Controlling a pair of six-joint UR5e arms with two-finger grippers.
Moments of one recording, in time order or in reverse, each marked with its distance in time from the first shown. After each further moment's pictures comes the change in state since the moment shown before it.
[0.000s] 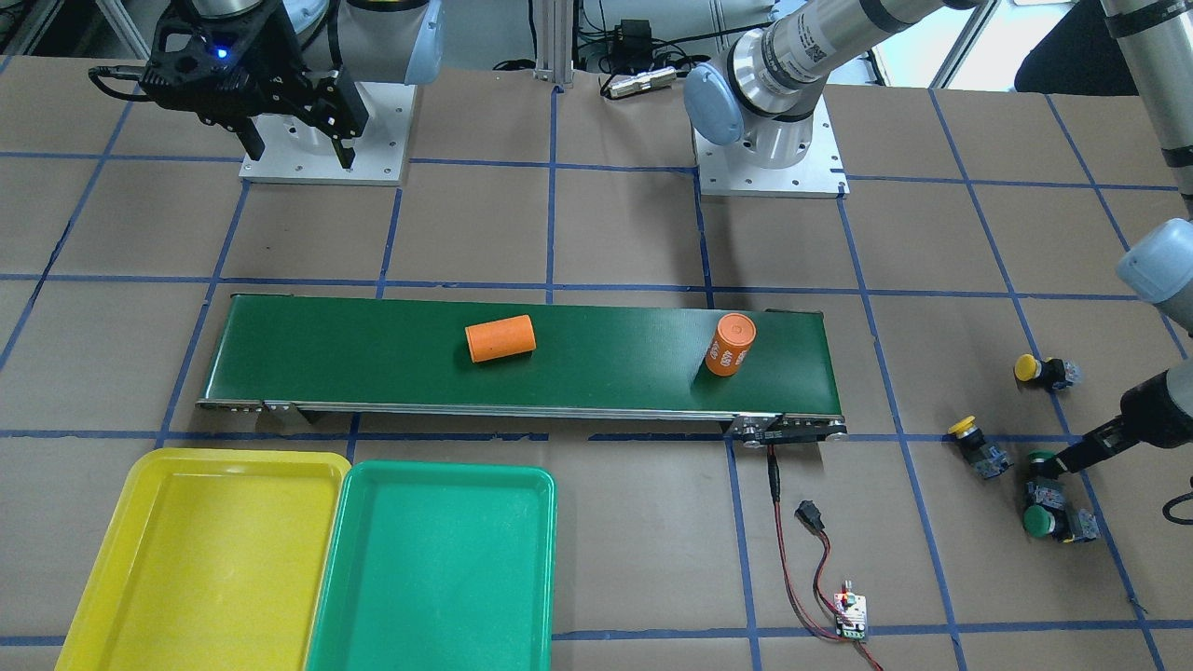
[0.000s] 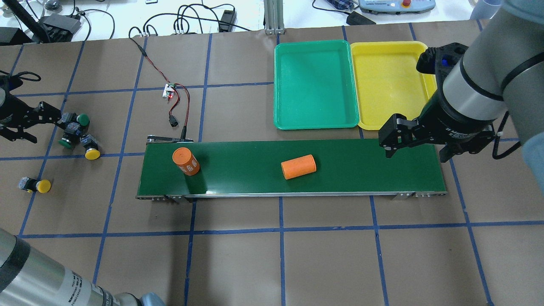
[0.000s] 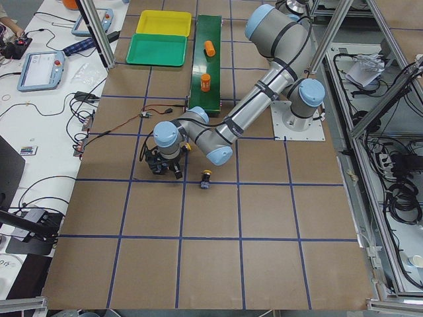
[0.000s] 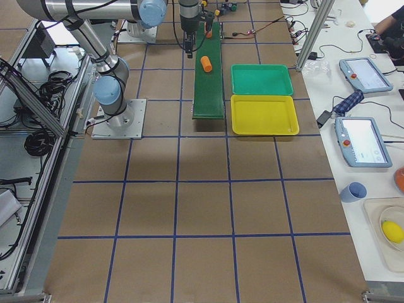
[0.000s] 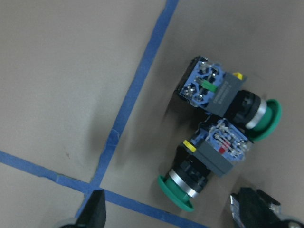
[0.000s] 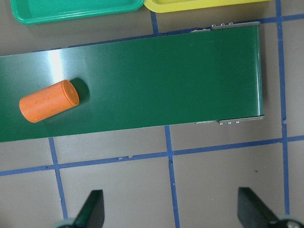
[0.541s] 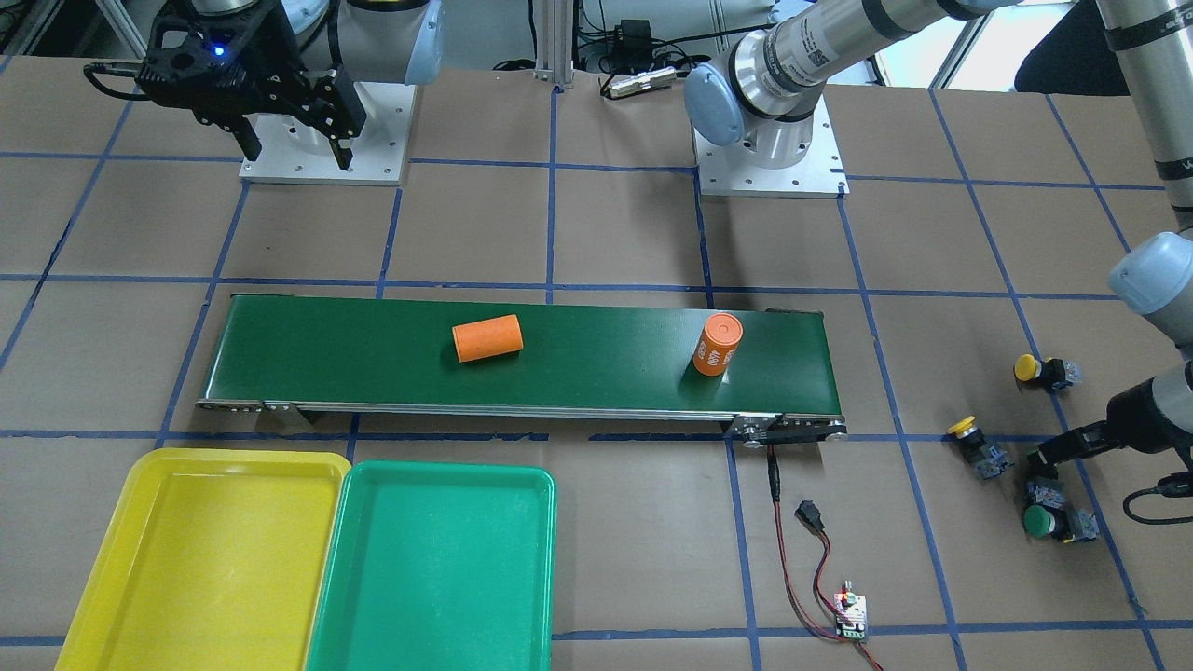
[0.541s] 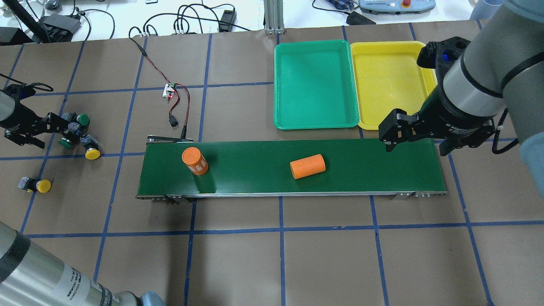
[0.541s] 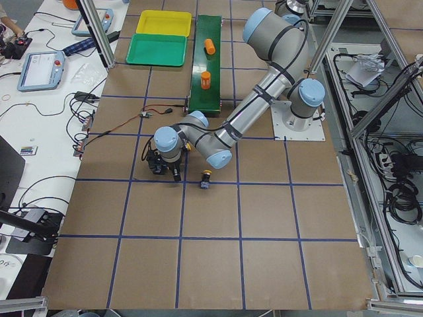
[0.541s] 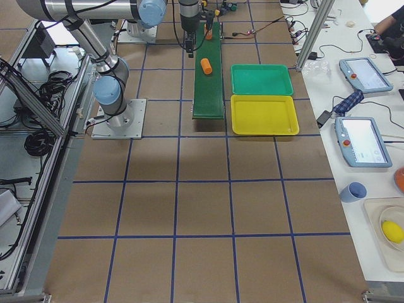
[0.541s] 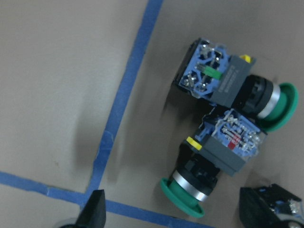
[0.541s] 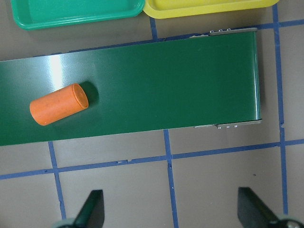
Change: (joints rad) left arm 0.003 -0.036 -0.002 0.005 0.000 0.266; right arm 0.000 -0.001 -0.001 -0.010 -0.004 0.001
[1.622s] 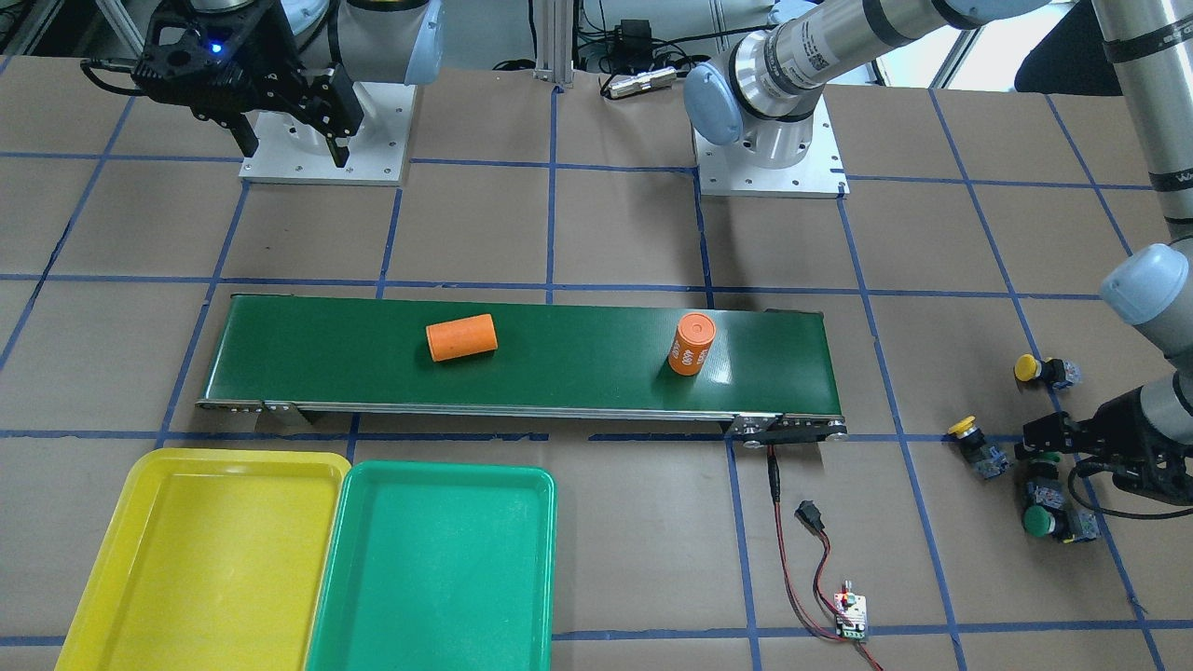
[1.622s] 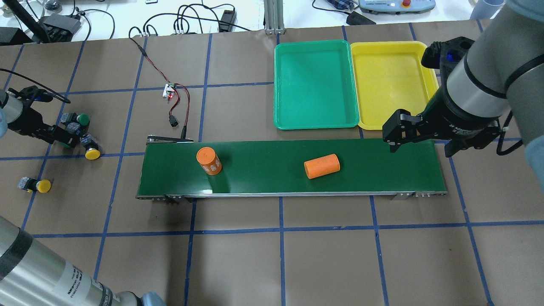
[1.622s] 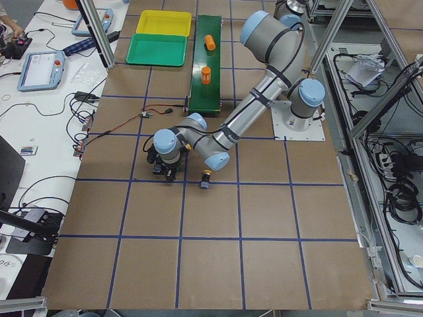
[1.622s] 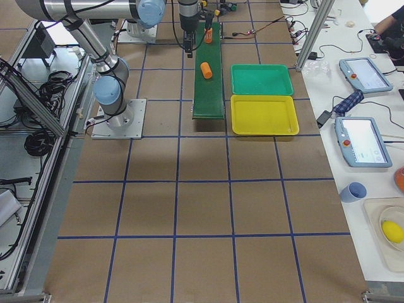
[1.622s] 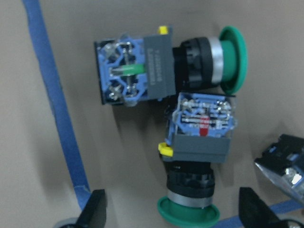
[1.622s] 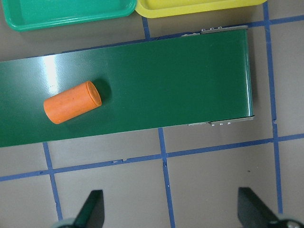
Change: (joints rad) left arm -0.009 -0.018 0.002 -0.001 -0.002 0.419; right arm -0.001 -0.009 -0.004 0.013 -0.020 0.014
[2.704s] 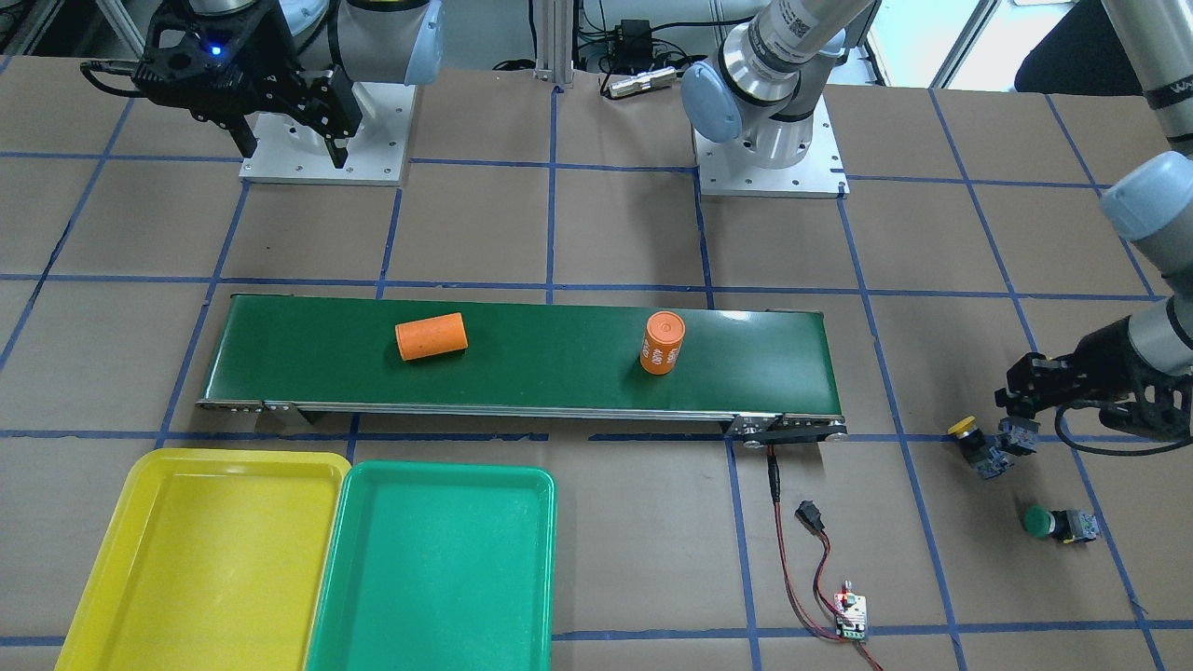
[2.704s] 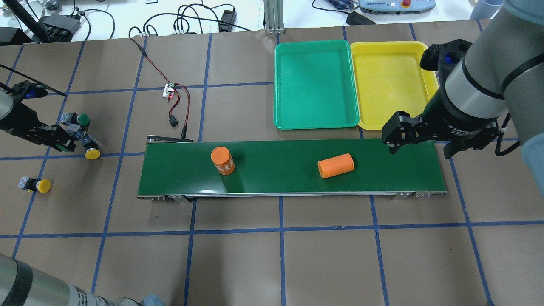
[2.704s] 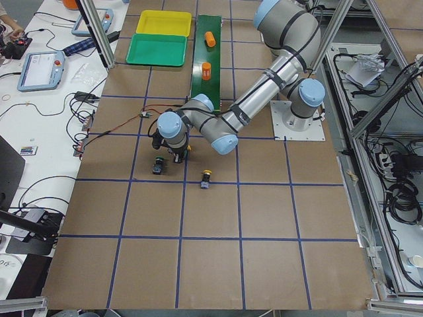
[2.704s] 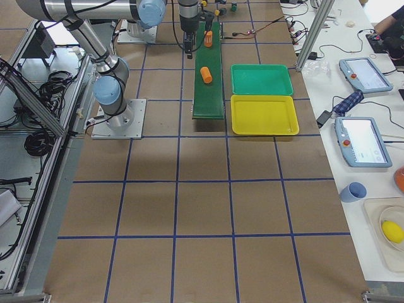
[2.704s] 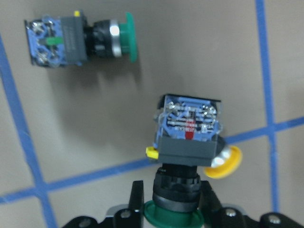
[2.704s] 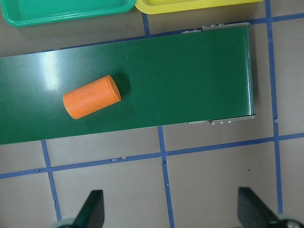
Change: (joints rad) left arm -0.050 0.274 -0.166 -0.198 -0.032 -0.196; right arm -0.001 0.004 0.007 0.001 0.003 -0.004
